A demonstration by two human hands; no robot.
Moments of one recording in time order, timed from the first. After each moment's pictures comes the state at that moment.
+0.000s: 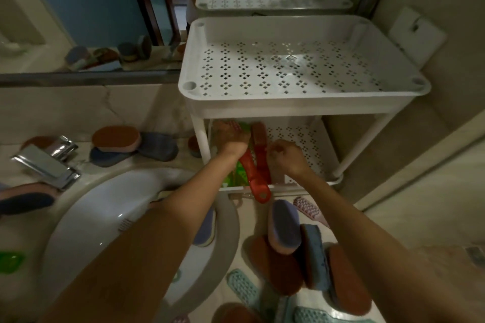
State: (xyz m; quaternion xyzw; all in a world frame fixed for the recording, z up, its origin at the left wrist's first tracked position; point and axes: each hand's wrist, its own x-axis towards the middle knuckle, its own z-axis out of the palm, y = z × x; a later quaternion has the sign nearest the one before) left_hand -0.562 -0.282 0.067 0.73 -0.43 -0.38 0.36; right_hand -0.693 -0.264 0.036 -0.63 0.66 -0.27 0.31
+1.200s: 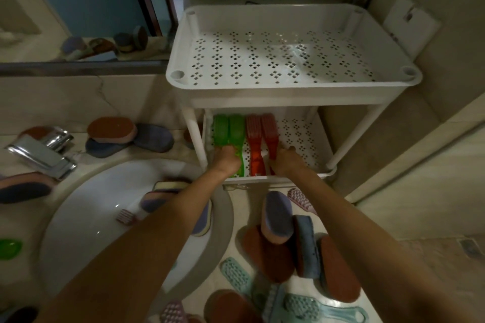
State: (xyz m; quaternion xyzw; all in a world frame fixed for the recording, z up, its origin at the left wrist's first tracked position) left_hand -0.557 -0.244 0.044 0.73 -0.57 -0.37 0.12; right_hand -0.702 -0.259 0.020 -0.65 0.71 0.03 0.28
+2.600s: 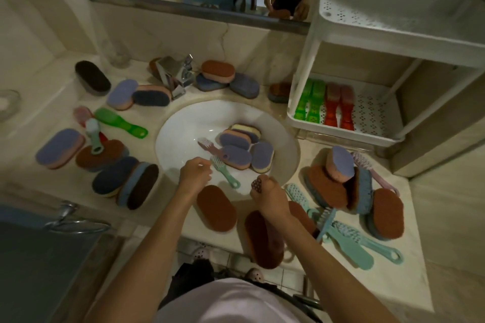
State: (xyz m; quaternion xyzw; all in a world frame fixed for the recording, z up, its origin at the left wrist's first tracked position) left_hand -0.369 0.011 0.011 0.81 -0.26 -0.41 0.33; right_hand -0.546 -0.004 0.000 -0.74 0.57 -0.06 0.34
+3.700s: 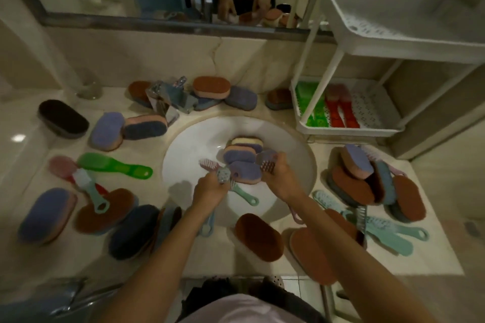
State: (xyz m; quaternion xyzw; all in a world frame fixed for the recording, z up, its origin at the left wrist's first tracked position) left_hand -0.297 -0.032 0.014 0.77 -0.50 -0.38 0.11; right_hand -0.461 -0.053 0.026 -0.65 0.66 -0.19 0.34
